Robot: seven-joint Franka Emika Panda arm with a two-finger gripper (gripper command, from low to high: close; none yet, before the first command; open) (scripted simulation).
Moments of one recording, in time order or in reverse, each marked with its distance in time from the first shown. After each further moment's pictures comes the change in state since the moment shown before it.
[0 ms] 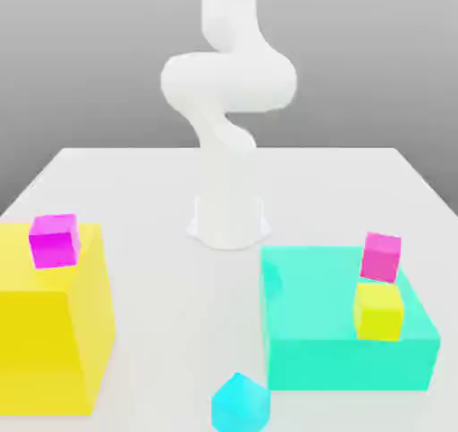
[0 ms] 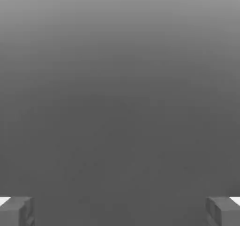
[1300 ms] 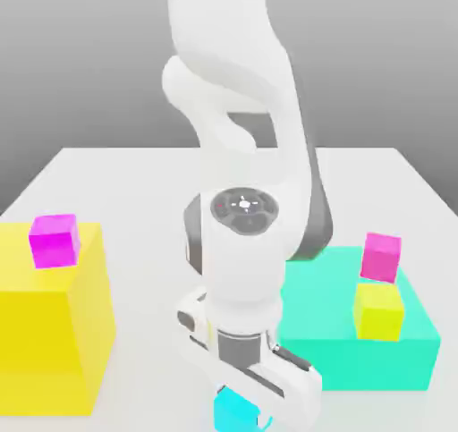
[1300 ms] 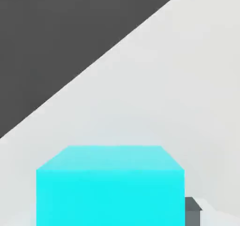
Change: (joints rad) arm -0.105 1.129 0.105 -0.116 -0.176 0.510 0.771
